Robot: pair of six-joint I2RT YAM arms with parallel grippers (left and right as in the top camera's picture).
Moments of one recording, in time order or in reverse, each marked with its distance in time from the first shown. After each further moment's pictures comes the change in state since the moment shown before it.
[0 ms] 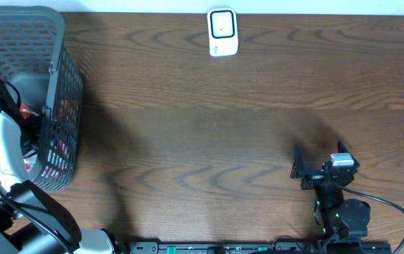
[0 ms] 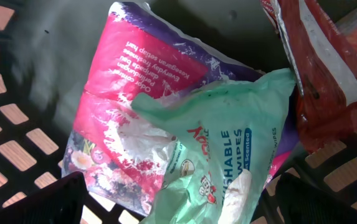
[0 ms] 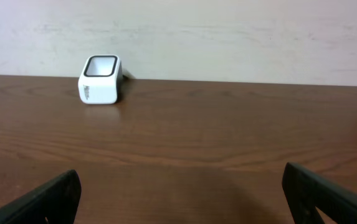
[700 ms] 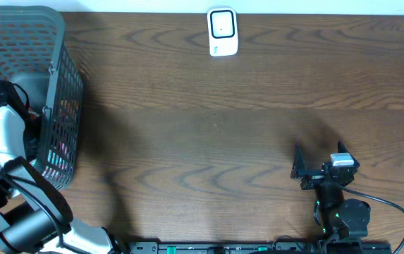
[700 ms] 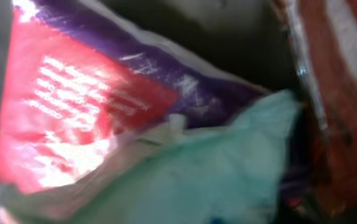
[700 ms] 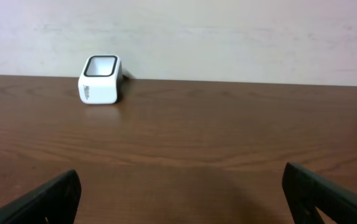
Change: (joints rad) left arm -0.005 0.131 -0.008 0.067 0.031 0.006; right arm 0.000 0.000 0.000 0.000 0.000 0.000
